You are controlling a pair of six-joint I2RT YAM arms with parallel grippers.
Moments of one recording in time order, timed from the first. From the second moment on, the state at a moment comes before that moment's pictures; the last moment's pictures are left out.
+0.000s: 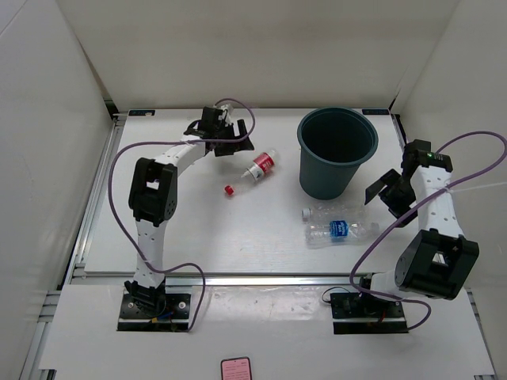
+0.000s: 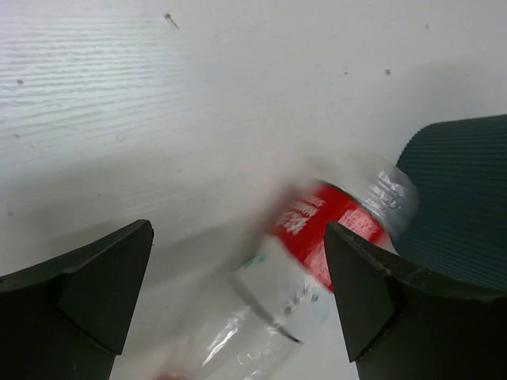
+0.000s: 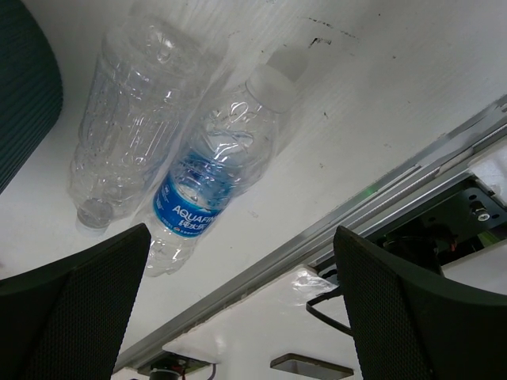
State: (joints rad) left arm -0.34 2.19 1.74 -0.26 0.31 -0.45; right arm -0.23 1.40 1.23 -1.26 0.01 0.66
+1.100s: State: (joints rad) left arm -0.34 2.27 1.82 -0.27 0.58 -0.57; right arm -0.23 1.53 1.27 -1.24 -0.02 0.64
